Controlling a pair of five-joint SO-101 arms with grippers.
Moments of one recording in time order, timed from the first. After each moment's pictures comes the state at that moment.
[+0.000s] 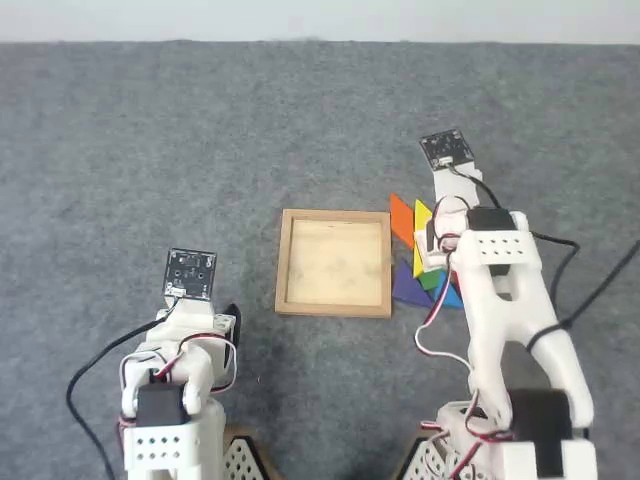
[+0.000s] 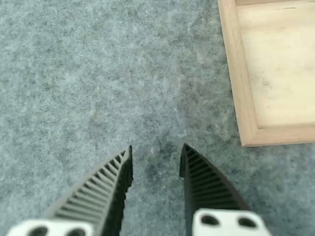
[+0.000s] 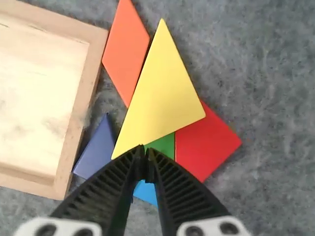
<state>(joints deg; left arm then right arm) -9.4 -103.1 96.9 72.0 -4.0 -6.2 -12.8 36.7 55.6 12.2</state>
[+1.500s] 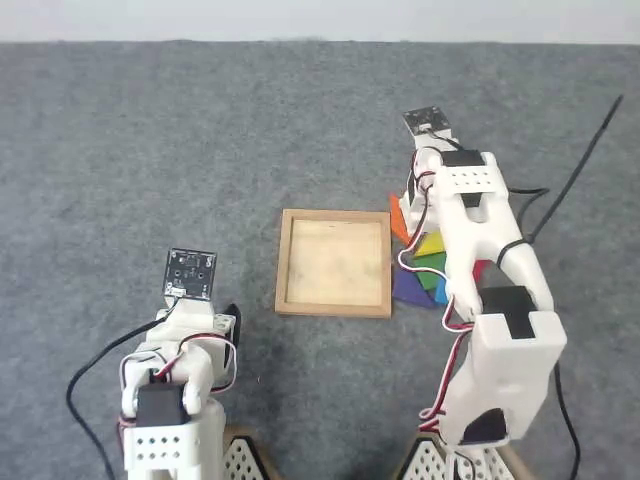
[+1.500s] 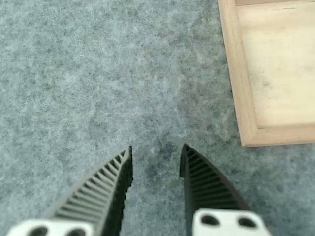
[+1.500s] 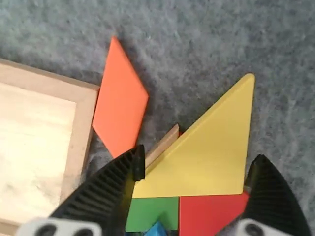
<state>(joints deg) -9.4 -103.1 96.9 72.0 -4.0 -8.2 20.6 3.2 65.2 9.1</state>
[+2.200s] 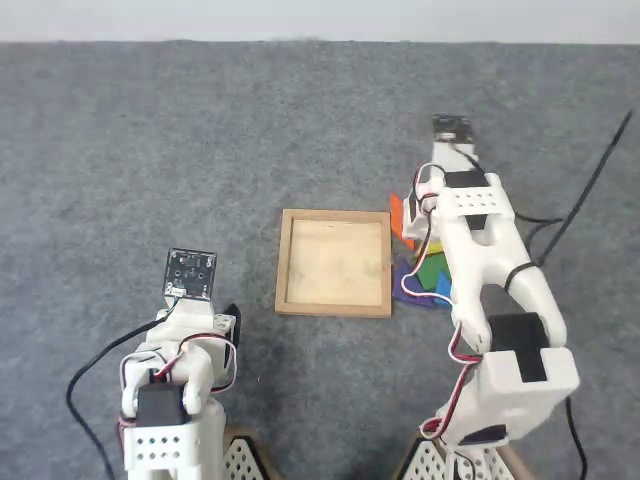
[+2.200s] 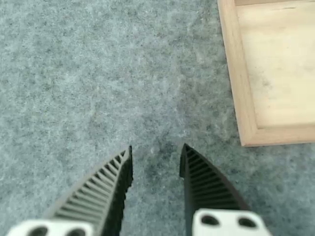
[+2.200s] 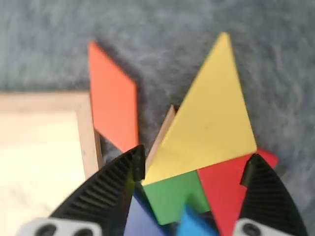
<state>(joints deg) -9.4 -103.1 96.9 72.0 -4.0 -8.5 9.4 17.7 57.8 -11.2</state>
